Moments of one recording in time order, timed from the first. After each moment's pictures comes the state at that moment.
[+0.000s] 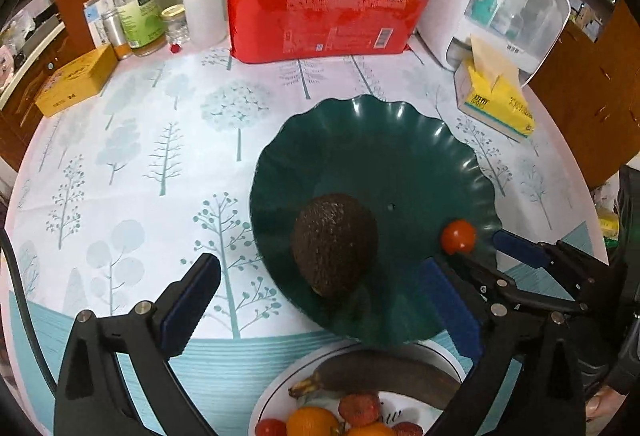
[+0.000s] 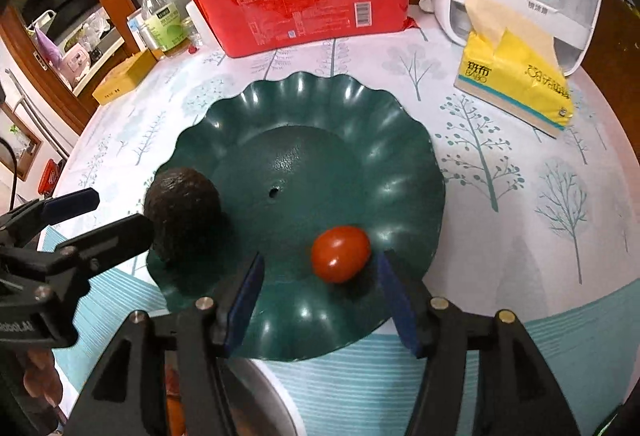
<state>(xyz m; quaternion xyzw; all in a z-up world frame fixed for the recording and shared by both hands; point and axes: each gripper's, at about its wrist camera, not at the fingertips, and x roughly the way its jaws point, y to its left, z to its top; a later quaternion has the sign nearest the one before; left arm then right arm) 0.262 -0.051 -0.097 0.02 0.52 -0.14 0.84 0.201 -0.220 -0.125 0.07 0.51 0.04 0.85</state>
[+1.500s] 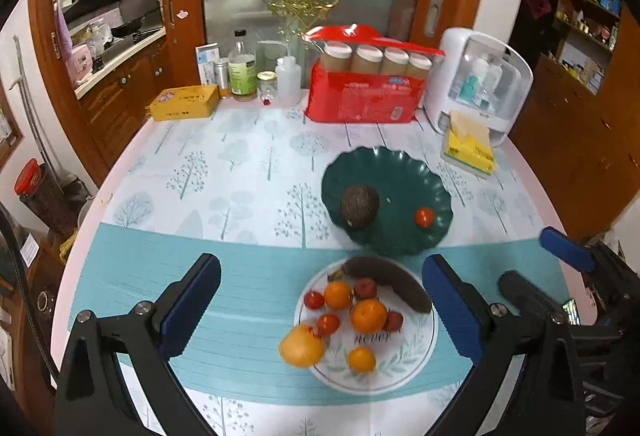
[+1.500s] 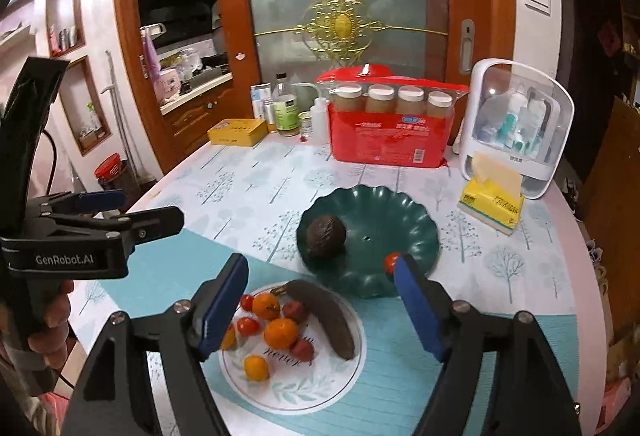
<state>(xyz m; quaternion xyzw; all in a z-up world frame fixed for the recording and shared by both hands) 0.062 0.020 0.038 -0.02 0.42 -0.07 0.90 0.010 -0.157 0.032 -0.02 0.34 0.13 0.93</state>
